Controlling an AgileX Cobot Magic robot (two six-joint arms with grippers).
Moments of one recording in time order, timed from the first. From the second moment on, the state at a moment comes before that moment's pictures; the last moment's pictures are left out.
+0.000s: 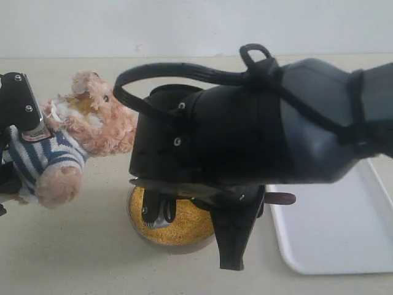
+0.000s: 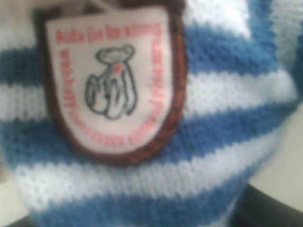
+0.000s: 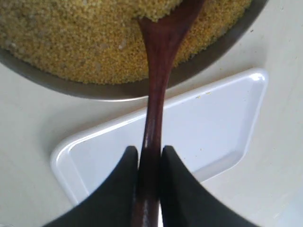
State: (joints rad) left arm -0.25 1.31 -0.71 0.13 0.73 0.67; right arm 1.14 1.79 -1.16 -0.55 1.22 -0.03
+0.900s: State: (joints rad) left arm -0.25 1.31 -0.71 0.13 0.72 0.67; right arm 0.94 1.75 -1.23 -0.11 1.22 -0.08
